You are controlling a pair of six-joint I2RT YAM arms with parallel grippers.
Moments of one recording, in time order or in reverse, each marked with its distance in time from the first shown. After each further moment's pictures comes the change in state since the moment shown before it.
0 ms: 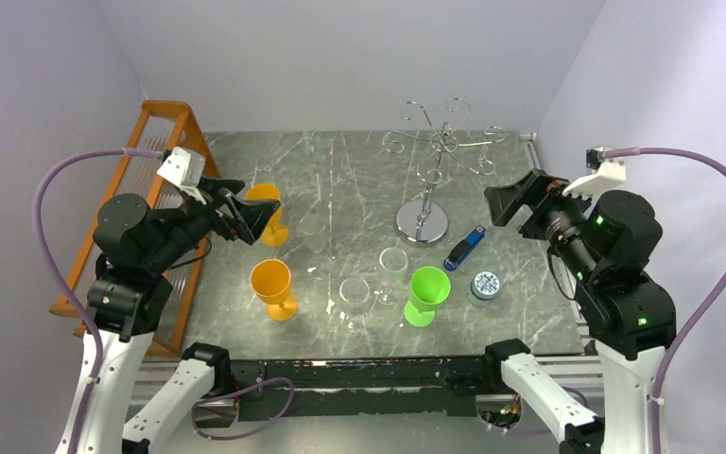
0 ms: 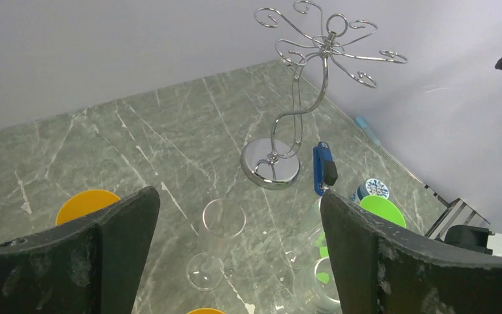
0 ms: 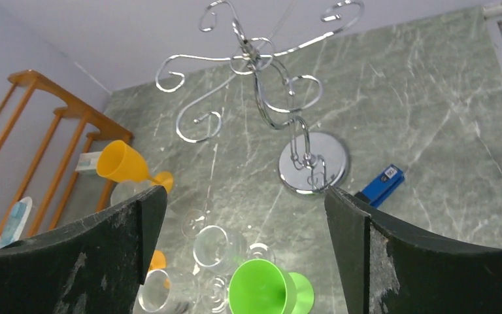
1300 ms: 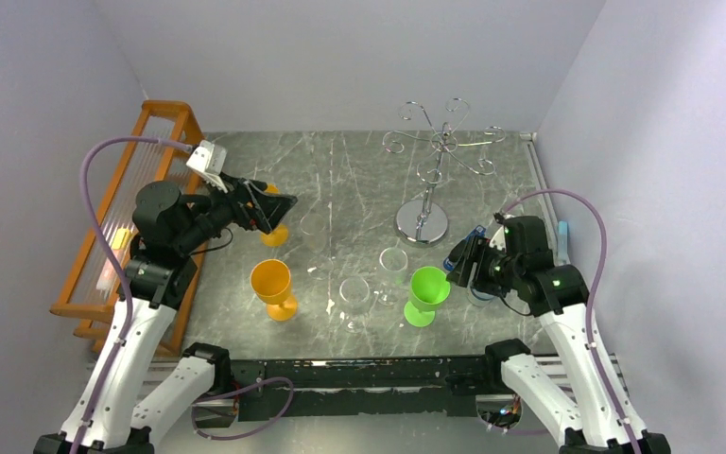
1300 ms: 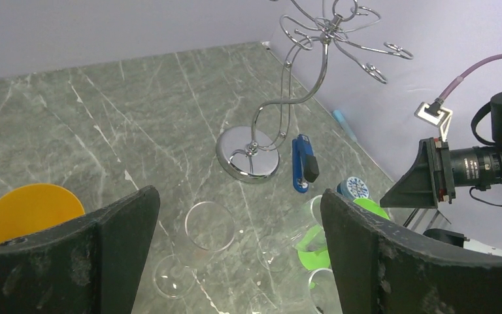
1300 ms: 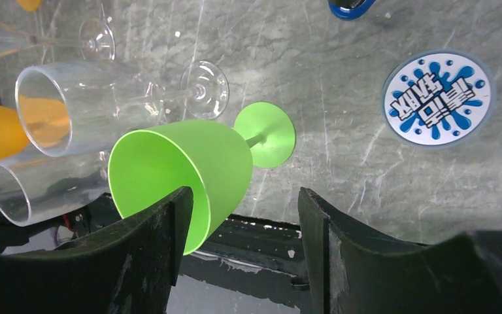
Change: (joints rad) left arm 0.000 0.072 -0.167 0.214 0.062 -0.118; right arm -0.002 -0.042 -0.602 -0.145 -0.185 0.075
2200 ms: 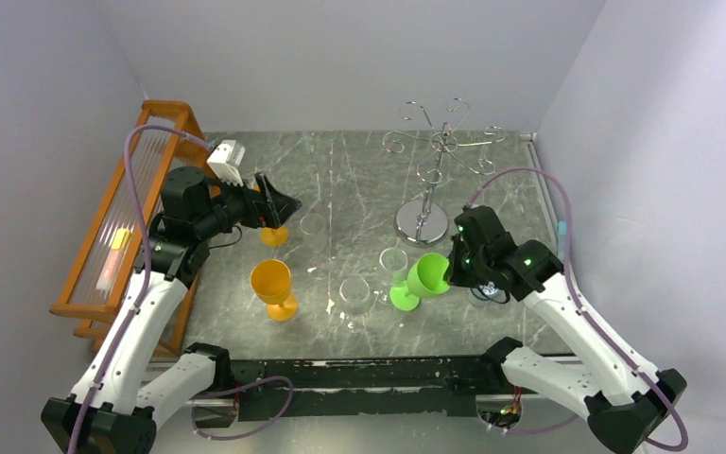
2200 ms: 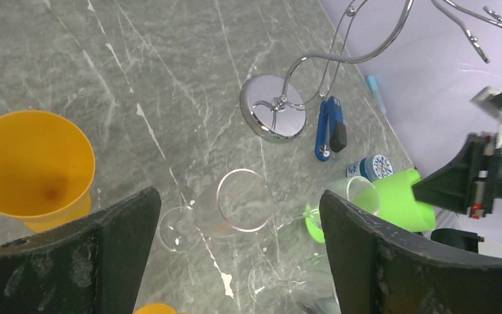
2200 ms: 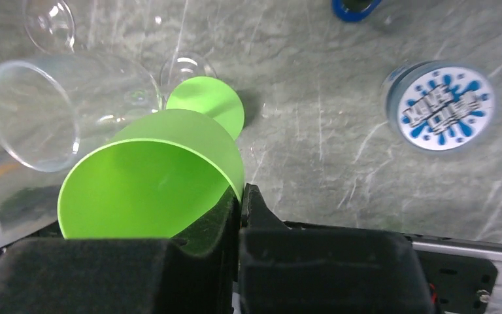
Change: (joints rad) left arm 0.000 0.142 0.001 -0.111 -0.056 -0.017; right arm 0.374 0.183 0.056 0.014 0.285 0.157
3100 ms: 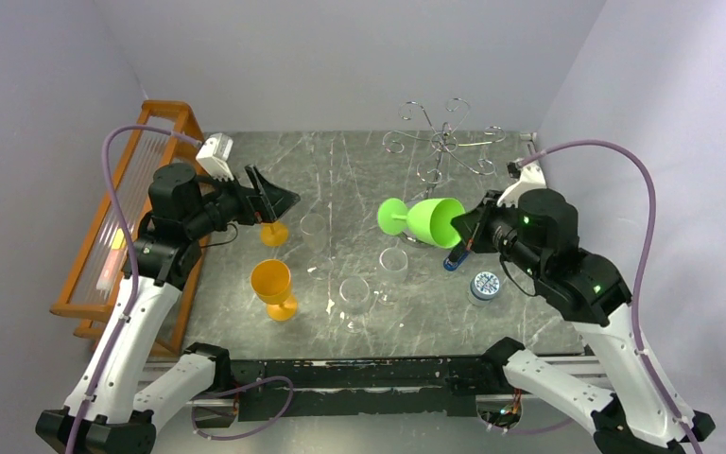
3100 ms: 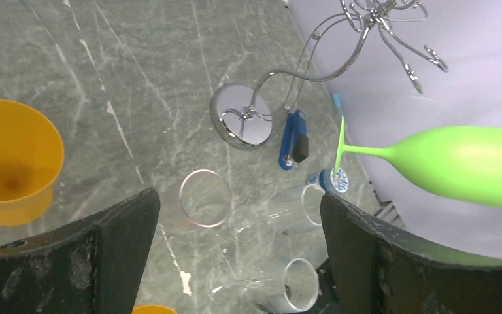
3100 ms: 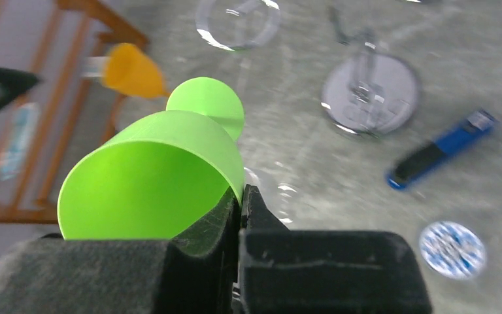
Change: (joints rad) left arm 0.000 -0.020 0.082 -0.080 0.003 -0.117; right arm 0.001 -0.083 0.359 0.092 0.099 -0.124
